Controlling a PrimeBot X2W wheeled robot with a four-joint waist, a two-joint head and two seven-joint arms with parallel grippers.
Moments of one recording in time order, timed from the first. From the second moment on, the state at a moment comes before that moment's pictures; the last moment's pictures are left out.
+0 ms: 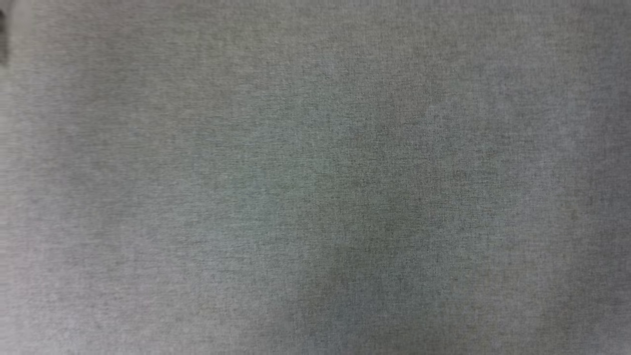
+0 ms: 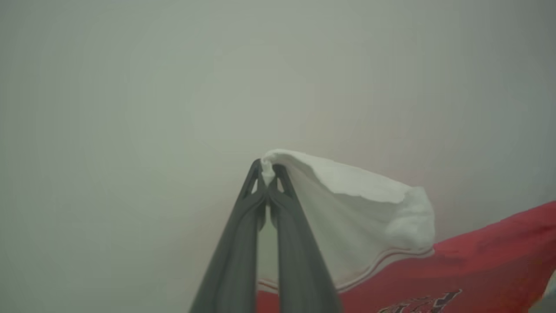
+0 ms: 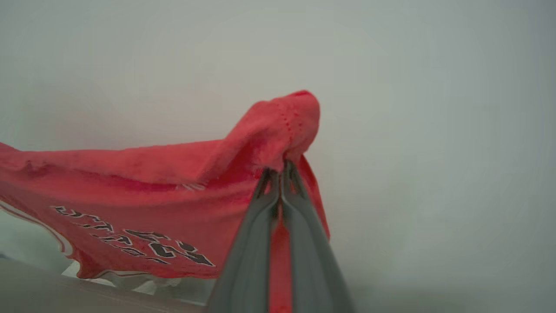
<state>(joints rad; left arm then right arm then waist) -1.57 0.51 -0.39 0.52 -0.68 -0.09 -0.13 -1.40 -0.26 0.02 0.51 0.30 0.13 0.12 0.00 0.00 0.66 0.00</state>
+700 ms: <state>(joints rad) -0.59 0.53 -0.54 0.33 -0.76 -0.03 -0.17 -0.67 -0.36 0.19 0.55 0.54 0.13 0.09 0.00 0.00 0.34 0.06</state>
